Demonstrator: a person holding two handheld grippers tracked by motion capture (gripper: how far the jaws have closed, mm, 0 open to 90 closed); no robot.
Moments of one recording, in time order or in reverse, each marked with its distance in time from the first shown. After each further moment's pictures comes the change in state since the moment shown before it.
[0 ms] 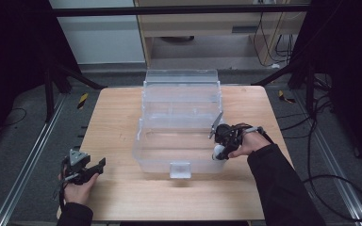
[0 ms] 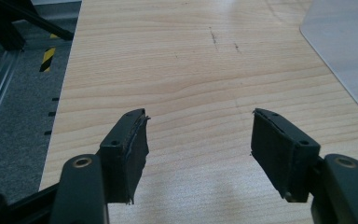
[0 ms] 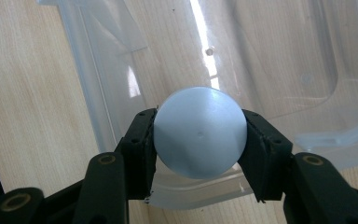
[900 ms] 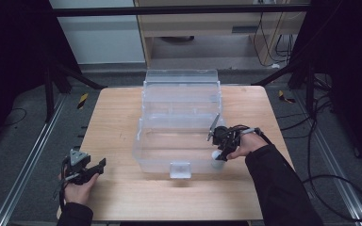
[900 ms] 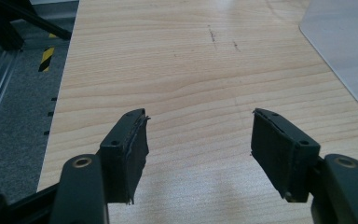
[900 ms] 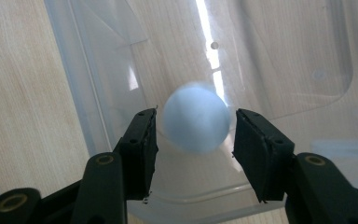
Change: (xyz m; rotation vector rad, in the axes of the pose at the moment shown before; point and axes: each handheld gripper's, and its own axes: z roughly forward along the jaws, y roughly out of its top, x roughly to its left) left arm 0.000 0.000 0.001 0.005 -0.004 0.004; right arm 0.000 0.002 0.010 0.031 0.006 -0.012
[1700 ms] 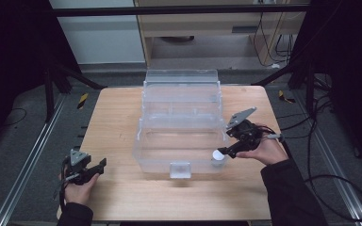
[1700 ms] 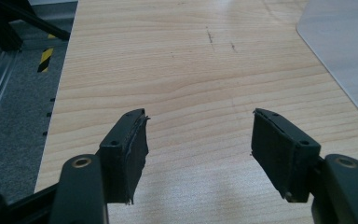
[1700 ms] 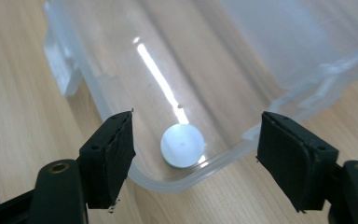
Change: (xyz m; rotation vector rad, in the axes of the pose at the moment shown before) left arm -0.002 0.001 -0.001 -0.003 -0.002 0.002; right arm 0.019 -0.044 -0.056 -0.447 -0.158 0.227
